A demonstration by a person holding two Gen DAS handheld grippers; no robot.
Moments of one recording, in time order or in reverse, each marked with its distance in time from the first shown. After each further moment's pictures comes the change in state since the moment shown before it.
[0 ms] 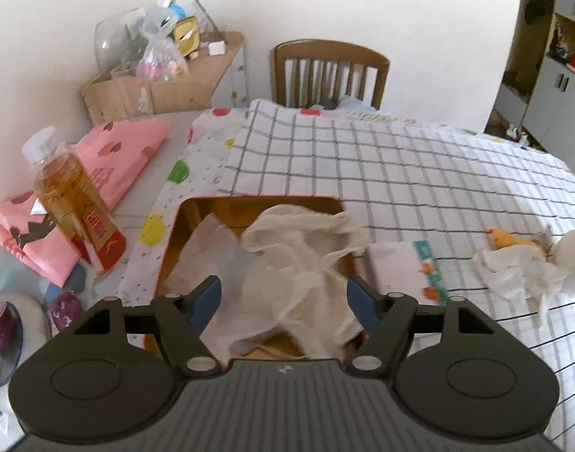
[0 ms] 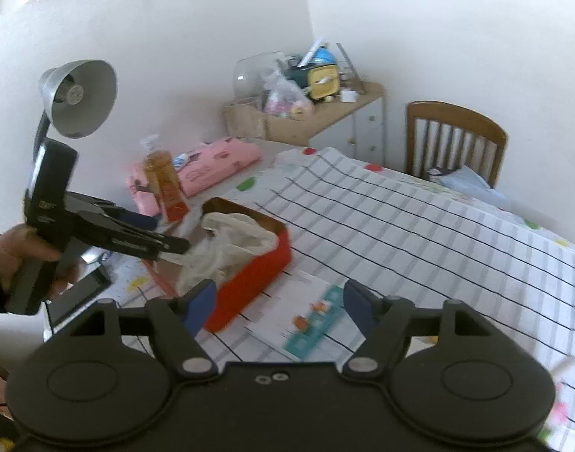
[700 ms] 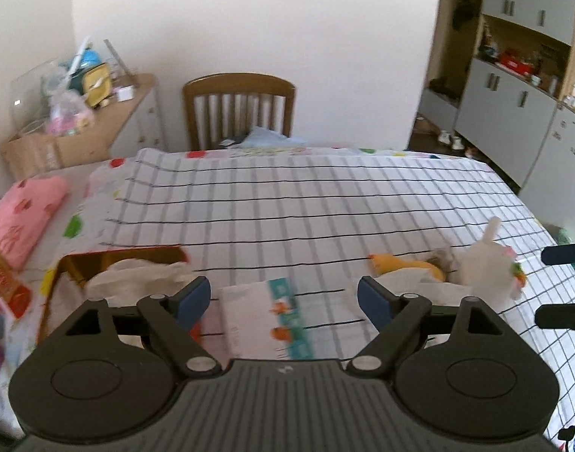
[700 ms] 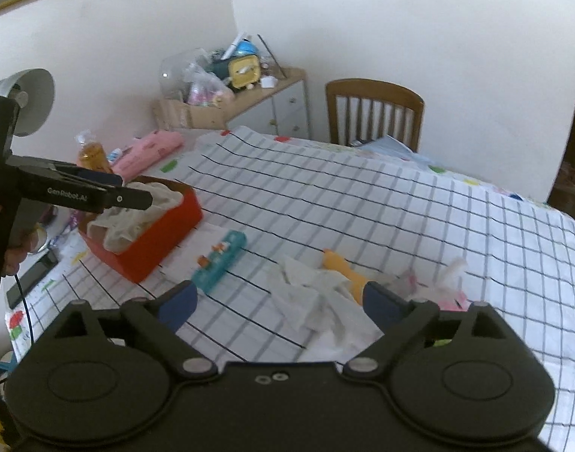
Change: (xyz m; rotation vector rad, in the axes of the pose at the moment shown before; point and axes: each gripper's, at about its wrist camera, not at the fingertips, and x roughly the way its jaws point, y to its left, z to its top) left arm -0.014 -0.121 0.011 0.116 -0.093 -0.191; right arm -0.062 -0.069 -0.071 0.109 0.013 -0.164
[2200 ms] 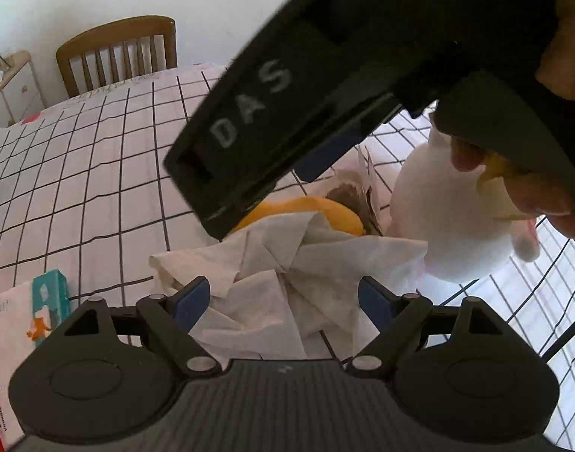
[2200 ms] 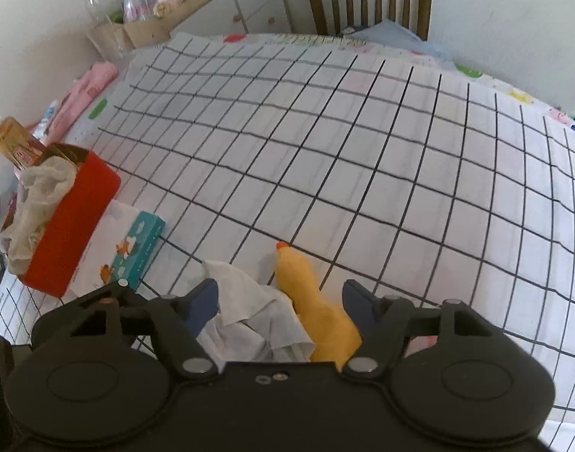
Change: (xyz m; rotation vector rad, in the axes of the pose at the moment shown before) left arm 0.170 -0.133 -0.040 0.174 0.173 -0.175; right arm 0.187 -0.075 0.057 0.102 0.393 0.046
